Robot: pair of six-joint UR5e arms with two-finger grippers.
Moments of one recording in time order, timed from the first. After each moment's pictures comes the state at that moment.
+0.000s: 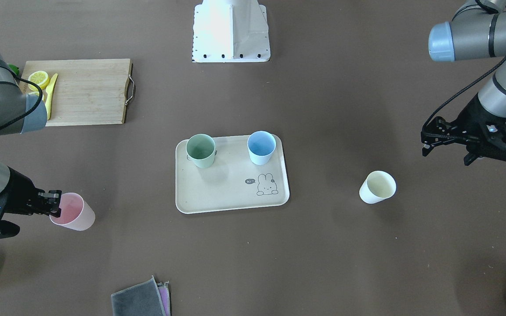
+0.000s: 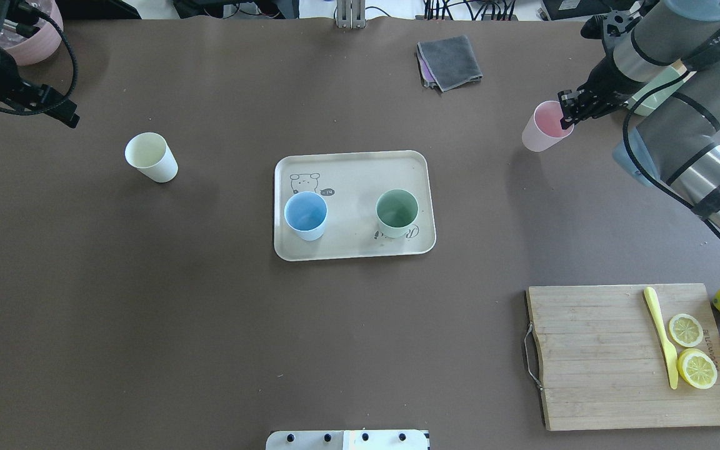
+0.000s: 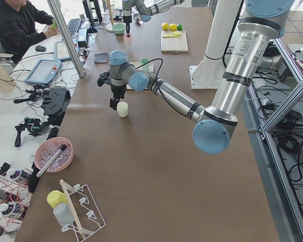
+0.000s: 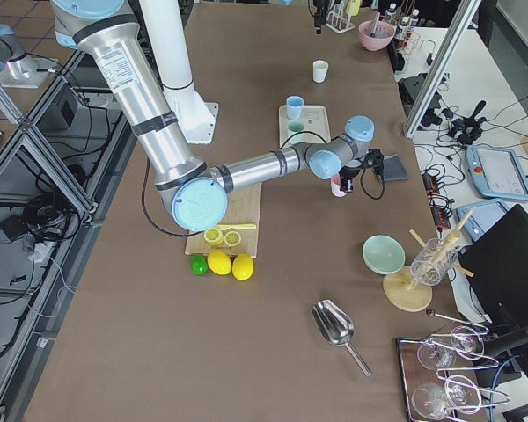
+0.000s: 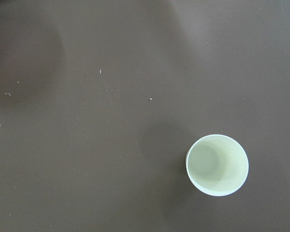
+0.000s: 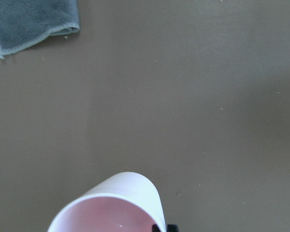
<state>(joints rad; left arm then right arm) -1.12 -1.89 -1.76 -1.66 -2.16 -0.40 1.07 -1.09 1.38 -1.23 2.31 0.70</state>
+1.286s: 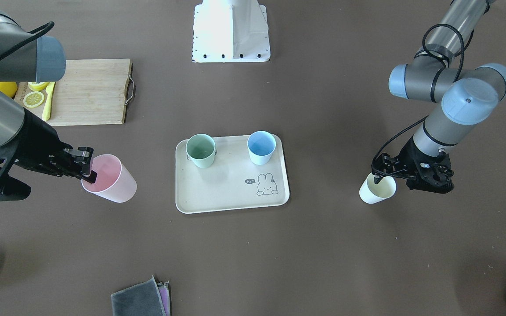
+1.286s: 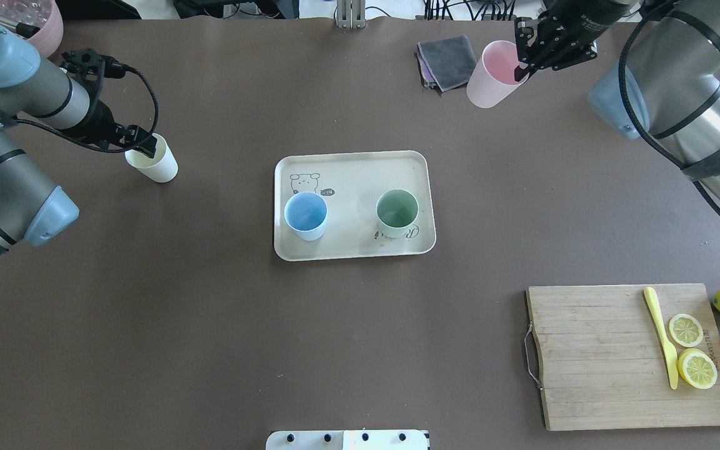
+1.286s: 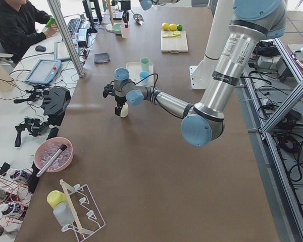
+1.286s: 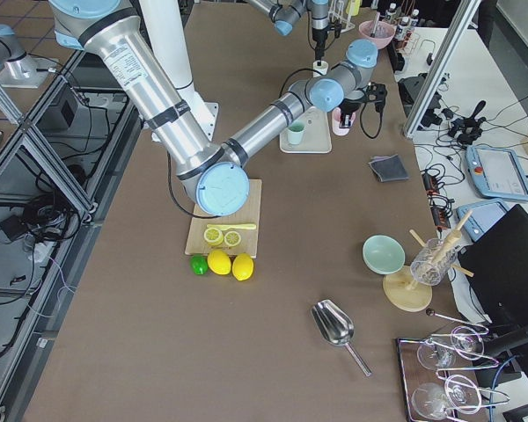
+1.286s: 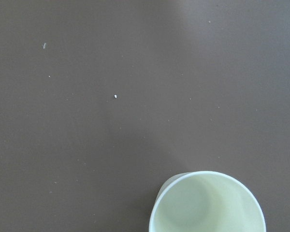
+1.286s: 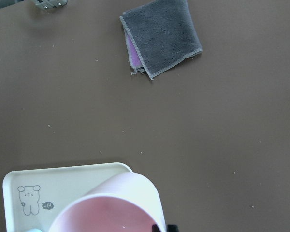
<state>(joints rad) -0.94 -1.96 -1.49 -1.97 -2.08 -0.70 1.08 -0.94 1.63 -1.53 2.38 0.92</state>
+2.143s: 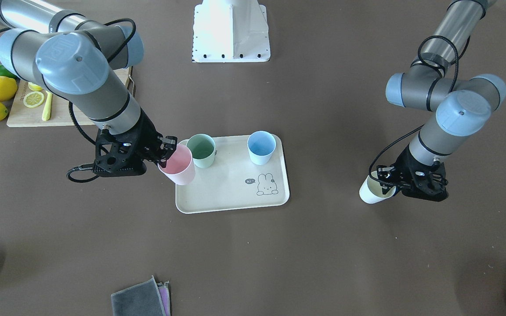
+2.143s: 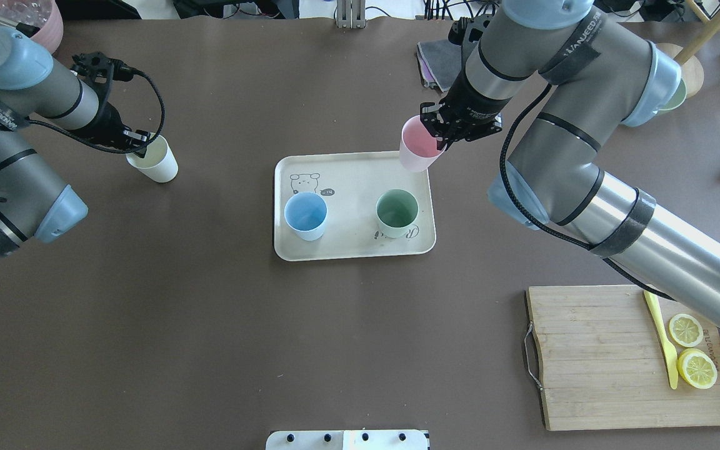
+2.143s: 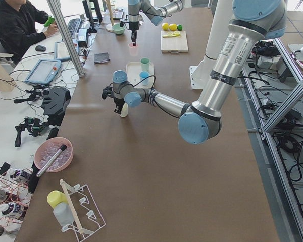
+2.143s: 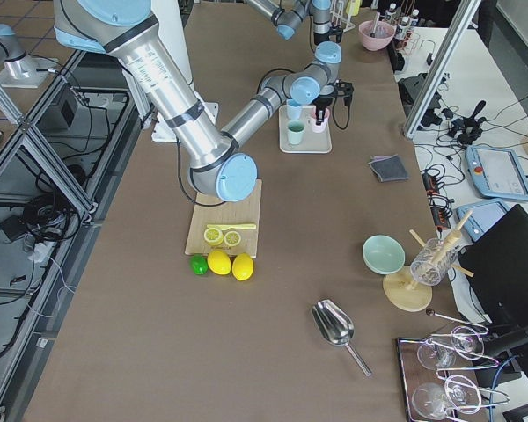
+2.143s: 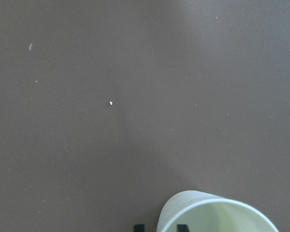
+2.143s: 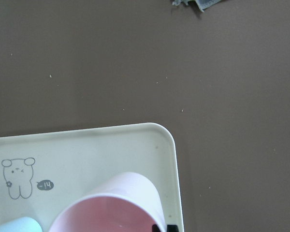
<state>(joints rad) -0.93 -1.99 -1.44 -2.01 -2.08 -0.69 0.82 -0.89 1.62 -1.52 2.15 1.07</state>
